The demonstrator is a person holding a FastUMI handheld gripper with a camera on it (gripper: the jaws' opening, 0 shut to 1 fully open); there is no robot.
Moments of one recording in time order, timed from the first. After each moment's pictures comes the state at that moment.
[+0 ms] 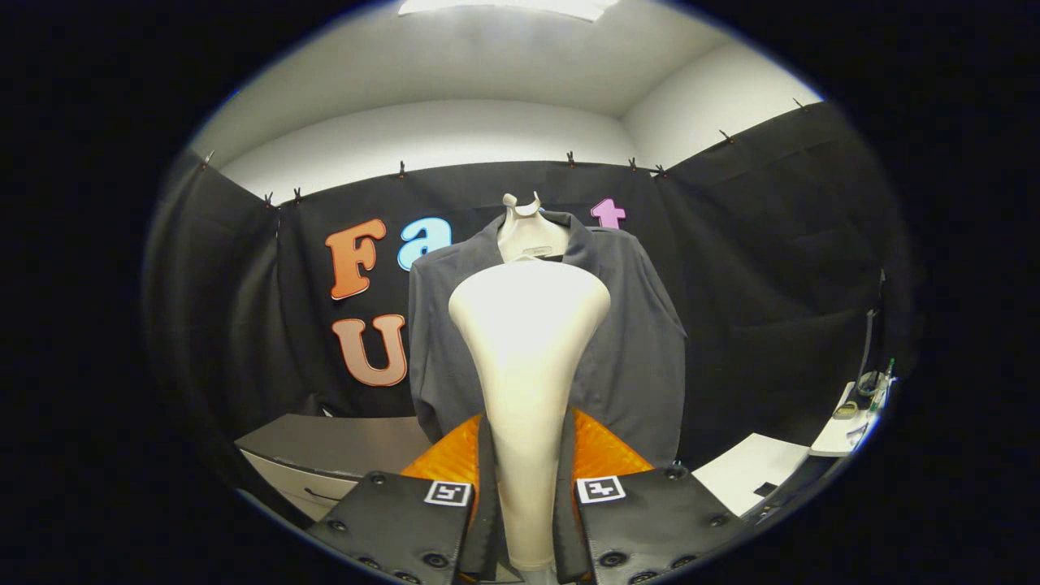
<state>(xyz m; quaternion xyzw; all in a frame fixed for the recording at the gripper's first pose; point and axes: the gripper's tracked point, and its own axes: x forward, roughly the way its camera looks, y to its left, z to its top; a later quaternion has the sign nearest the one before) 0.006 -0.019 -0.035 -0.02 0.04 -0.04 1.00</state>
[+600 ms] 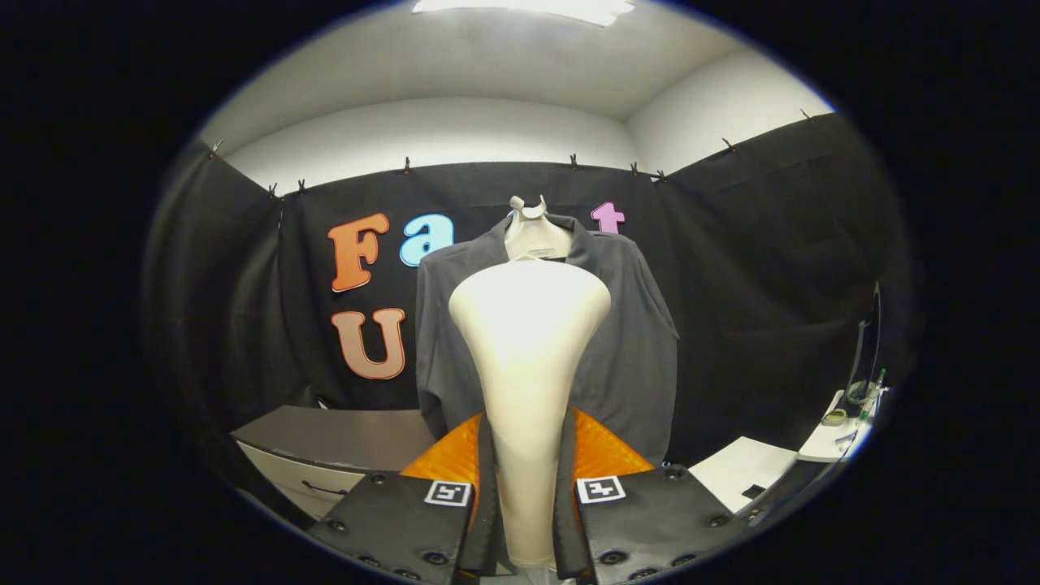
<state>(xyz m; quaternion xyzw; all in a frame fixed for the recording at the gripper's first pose) -0.012 -0.006 -0.035 -0.03 0.05 -0.04 1.00</state>
